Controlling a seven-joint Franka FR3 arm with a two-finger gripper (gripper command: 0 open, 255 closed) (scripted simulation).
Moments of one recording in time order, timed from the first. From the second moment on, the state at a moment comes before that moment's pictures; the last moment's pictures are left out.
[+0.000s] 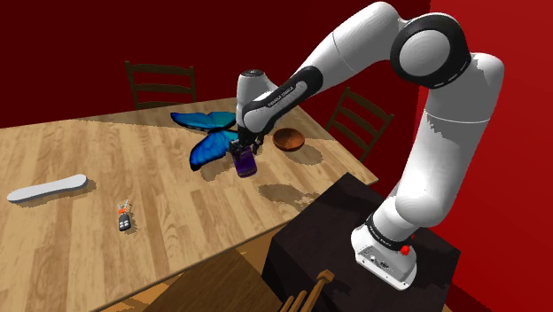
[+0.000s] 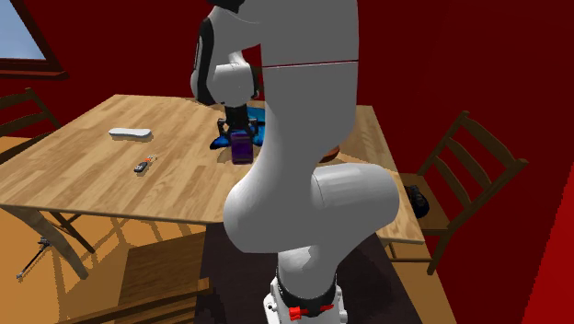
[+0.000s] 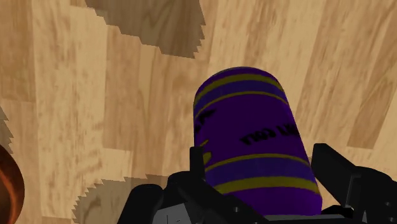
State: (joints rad) arm 0.07 0.30 0.17 -2.19 -0.08 2.48 0.39
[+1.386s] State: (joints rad) arm -0.02 0.13 0.14 -2.17 -0.02 2.29 0.23
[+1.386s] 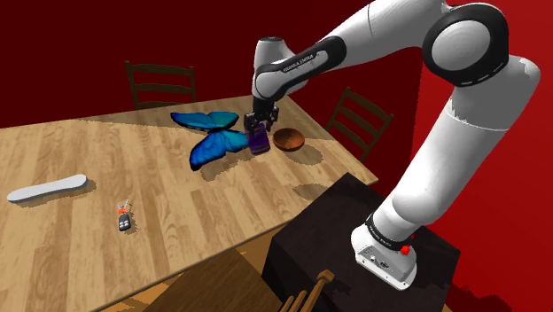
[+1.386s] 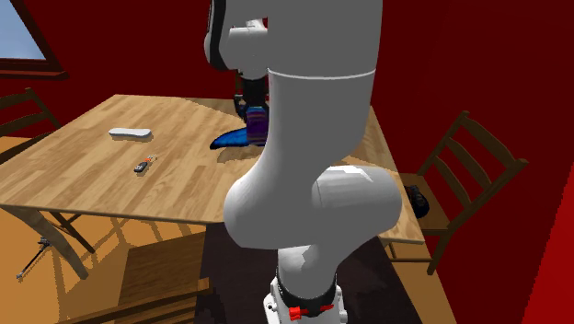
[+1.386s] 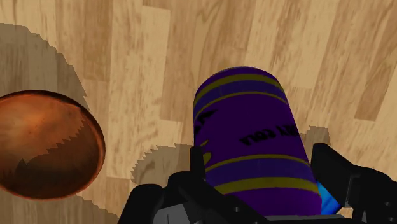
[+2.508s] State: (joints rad) arm -0.24 0.17 -0.03 -2.04 0.01 2.20 -0.17
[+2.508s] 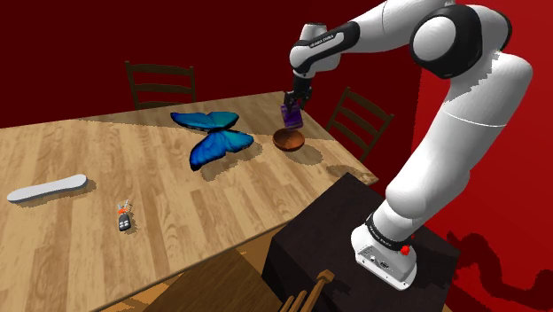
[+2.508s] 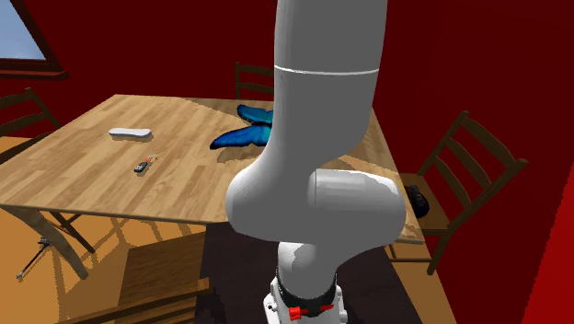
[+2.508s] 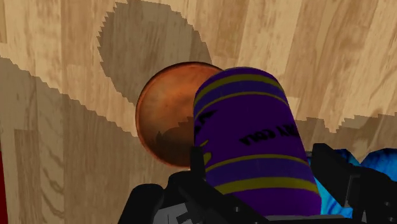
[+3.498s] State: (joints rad) arm -0.29 0.29 -0.06 -2.04 0.02 2.32 -0.26
